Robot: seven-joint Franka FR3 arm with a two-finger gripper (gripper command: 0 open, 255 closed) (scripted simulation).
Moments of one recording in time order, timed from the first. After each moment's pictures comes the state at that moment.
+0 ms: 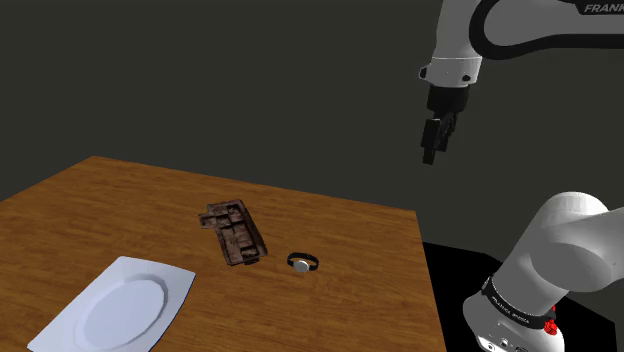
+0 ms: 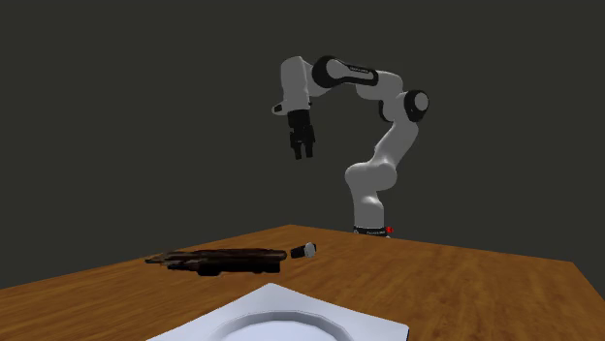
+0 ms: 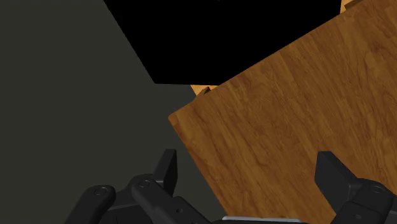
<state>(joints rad) -0.02 -0.77 0.06 -2.41 0.05 1.51 -0.02</state>
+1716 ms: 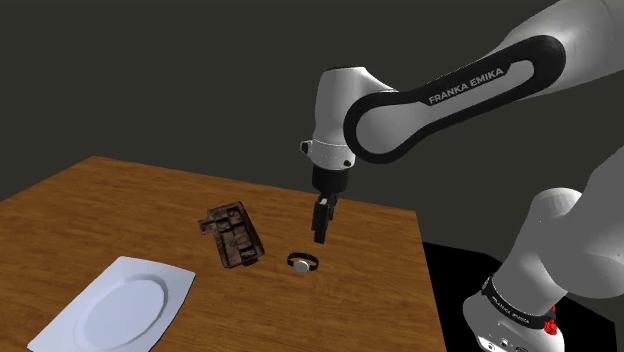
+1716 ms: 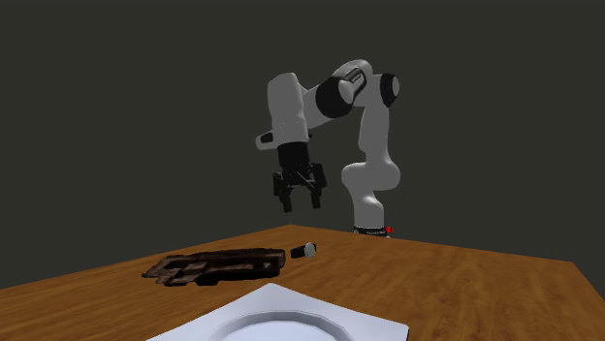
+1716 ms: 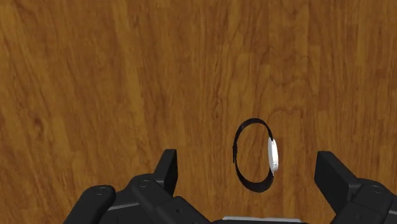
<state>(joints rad) 0.23 -0.18 0.30 -2.32 0.27 2.12 -0.11</state>
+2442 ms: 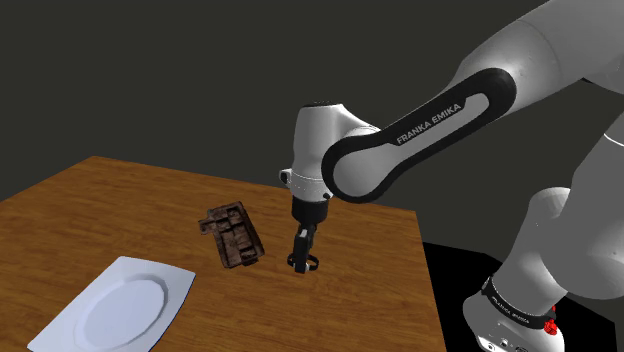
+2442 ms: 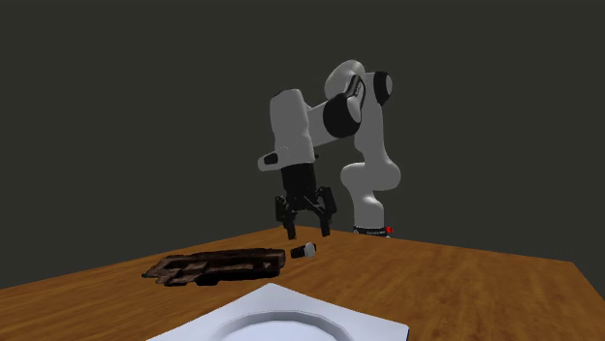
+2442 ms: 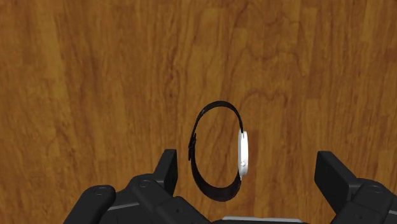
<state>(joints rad) 0.28 0.00 0.35 -2.30 0.27 2.29 -0.12</state>
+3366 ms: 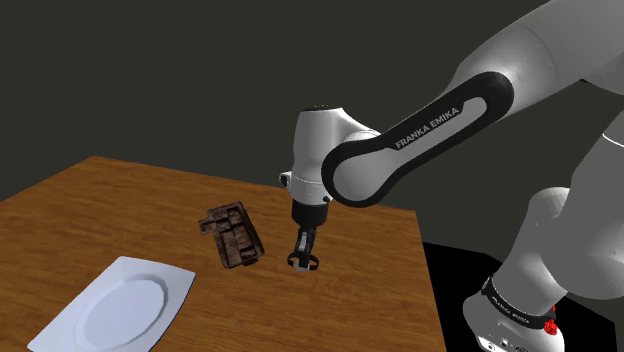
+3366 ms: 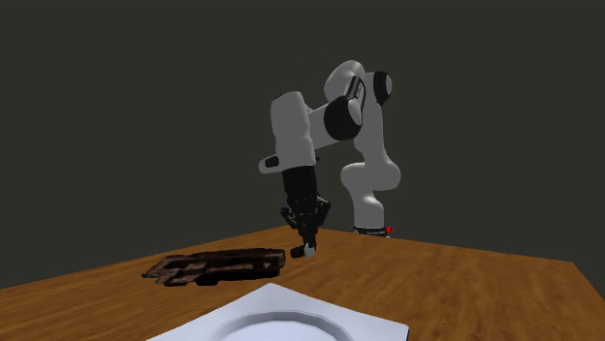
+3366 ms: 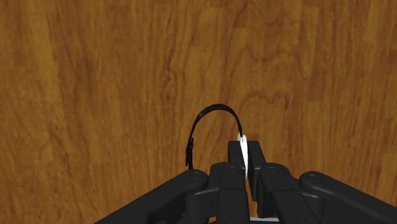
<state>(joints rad) 0.28 0.00 0.36 -2.30 0.27 2.31 -0.12</state>
